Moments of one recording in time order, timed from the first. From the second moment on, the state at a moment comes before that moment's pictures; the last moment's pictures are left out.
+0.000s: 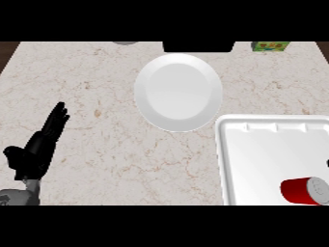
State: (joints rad) left arm -0.06 0.38 -0.13 -1.33 0.22 0.10 -0.16; right arm 0.48 -0.50 0.26 -2.32 0.83 -0.07 0.81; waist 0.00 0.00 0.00
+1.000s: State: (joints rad) left arm -0.06 0.32 -0.06 -1.34 0.14 0.05 -0.13; right arm 0.31 -0.39 0.18 -2.22 0.82 0.26 0.95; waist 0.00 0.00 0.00
